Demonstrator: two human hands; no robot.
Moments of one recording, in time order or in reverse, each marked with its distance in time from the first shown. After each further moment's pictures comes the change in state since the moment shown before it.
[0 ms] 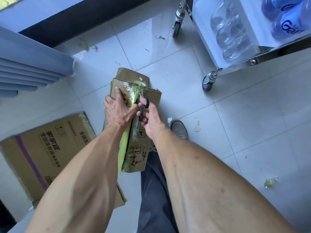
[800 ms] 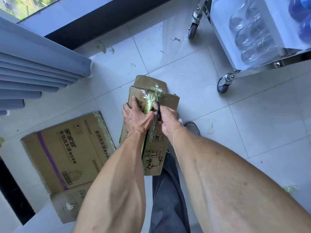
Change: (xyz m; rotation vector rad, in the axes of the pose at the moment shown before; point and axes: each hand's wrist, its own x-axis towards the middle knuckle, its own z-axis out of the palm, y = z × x) left_hand -0.027 -0.007 -0.003 -0.193 0.031 -0.071; right_hand 0.016 0.005 0.014 0.021 0.120 -0.075
